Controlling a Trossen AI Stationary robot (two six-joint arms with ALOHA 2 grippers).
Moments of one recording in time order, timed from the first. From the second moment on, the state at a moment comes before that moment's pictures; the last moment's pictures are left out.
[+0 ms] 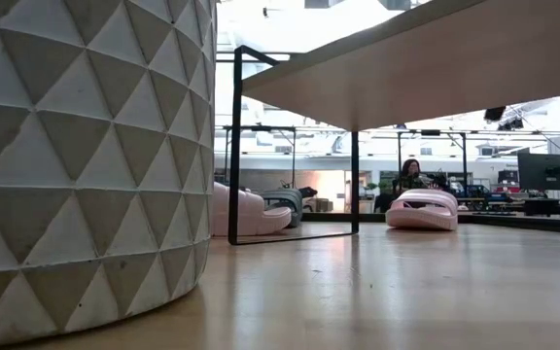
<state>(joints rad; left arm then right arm) -0.13 0.03 0.01 0.52 -0.39 -0.09 -0.23 0.06 0.01 0.46 0.27 1.18</state>
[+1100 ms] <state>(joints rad) -0.13 0.37 0.69 -0.12 -0.60 0.28 -0.32 0.69 1.09 -0.71 0.37 0.52</state>
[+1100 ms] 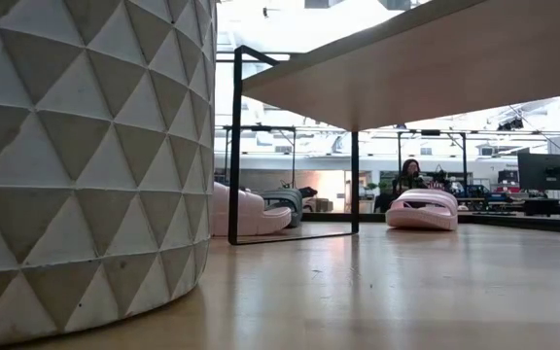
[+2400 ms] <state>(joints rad) -0.13 0.56 0.72 -0.13 -0.66 0.20 -1.13 1.43 1.23 -1.23 -0.61 -0.10</state>
